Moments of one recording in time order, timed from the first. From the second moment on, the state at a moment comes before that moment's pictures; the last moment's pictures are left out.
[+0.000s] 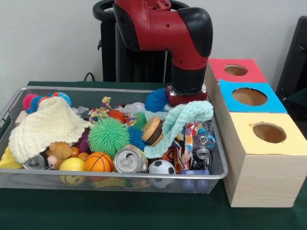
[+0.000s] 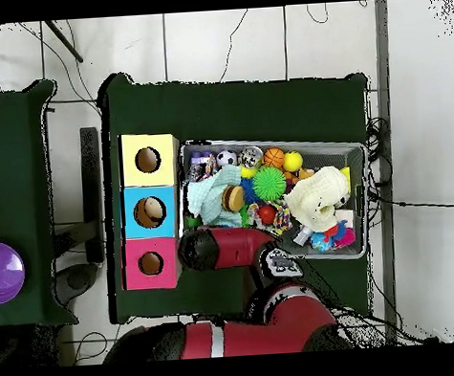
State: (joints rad) arm -0.19 -0.42 0.05 1.85 -0.15 0.21 1.57
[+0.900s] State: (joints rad) arm -0.13 -0.42 0.01 1.84 -0.15 0.21 1.57
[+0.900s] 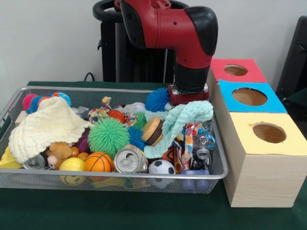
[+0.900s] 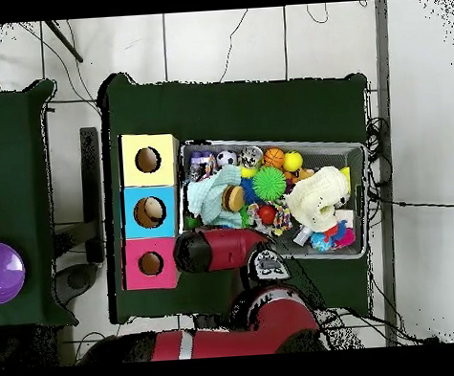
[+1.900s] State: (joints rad) arm -0.10 -0.46 -0.01 1.84 -0.14 0.20 1.57
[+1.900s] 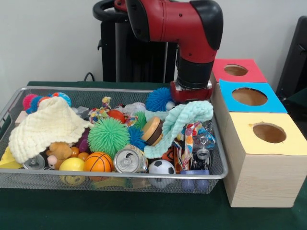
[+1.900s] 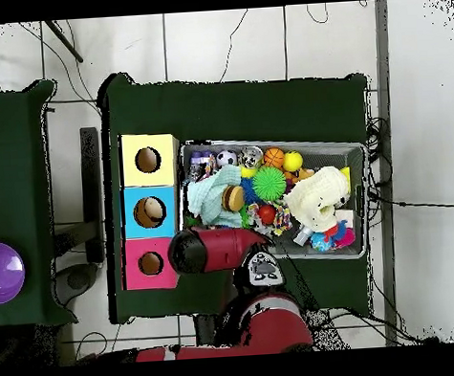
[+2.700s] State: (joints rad) arm -0.11 -0.52 0.01 1.84 -0.14 0.21 1.57
